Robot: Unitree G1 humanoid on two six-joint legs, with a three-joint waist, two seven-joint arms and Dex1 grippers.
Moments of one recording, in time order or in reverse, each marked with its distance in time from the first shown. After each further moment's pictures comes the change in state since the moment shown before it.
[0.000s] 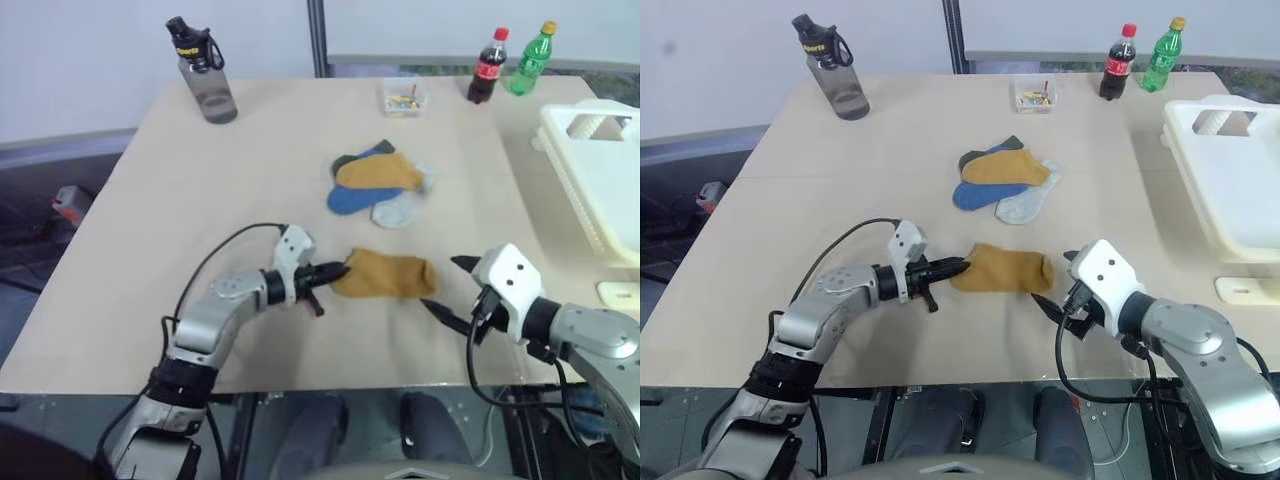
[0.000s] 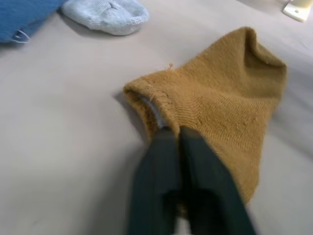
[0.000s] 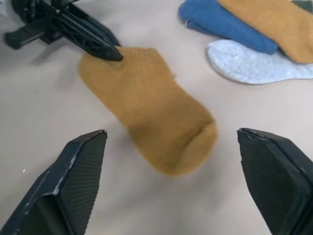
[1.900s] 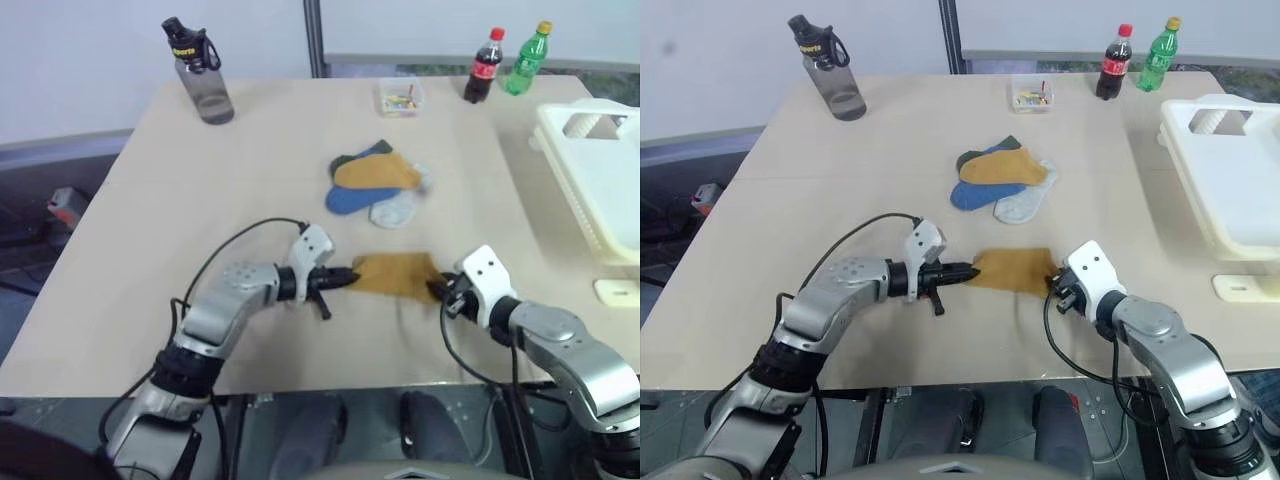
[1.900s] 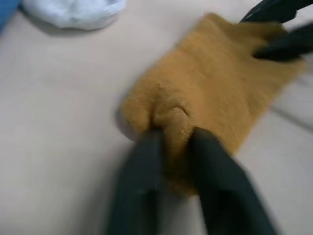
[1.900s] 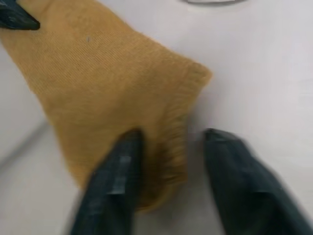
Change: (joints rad) left arm -0.054 0.005 -0.123 -0.094 0.053 0.152 -0.017; right arm -0.059 0.014 0.175 0.330 0.046 -0.097 -0.290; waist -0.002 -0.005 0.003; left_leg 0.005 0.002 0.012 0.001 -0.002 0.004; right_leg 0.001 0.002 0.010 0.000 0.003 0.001
